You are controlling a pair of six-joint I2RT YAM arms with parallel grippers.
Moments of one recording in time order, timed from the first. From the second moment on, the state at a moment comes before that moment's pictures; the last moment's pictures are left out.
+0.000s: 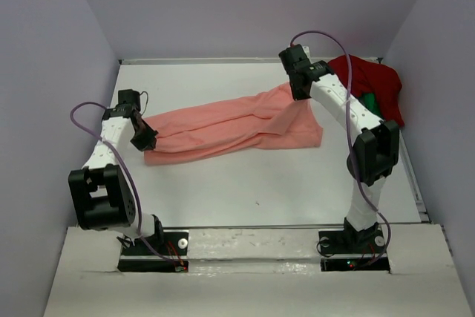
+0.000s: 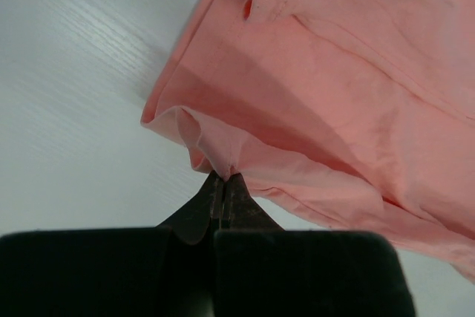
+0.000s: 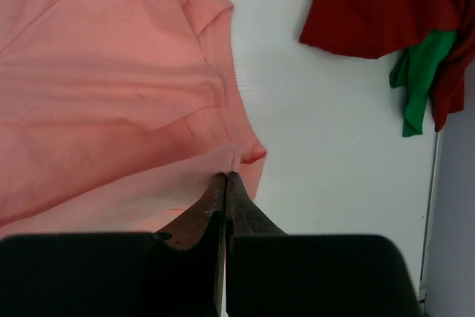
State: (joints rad) left arm 0.12 1.45 1.08 -0.84 -0.08 -0.66; right arm 0.45 1.90 1.84 -0.93 0.59 0.22
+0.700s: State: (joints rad) left arm 0.12 1.55 1.15 -0.82 -0.10 -0.66; right arm 0.43 2.08 2.02 -0.88 0.45 0.11
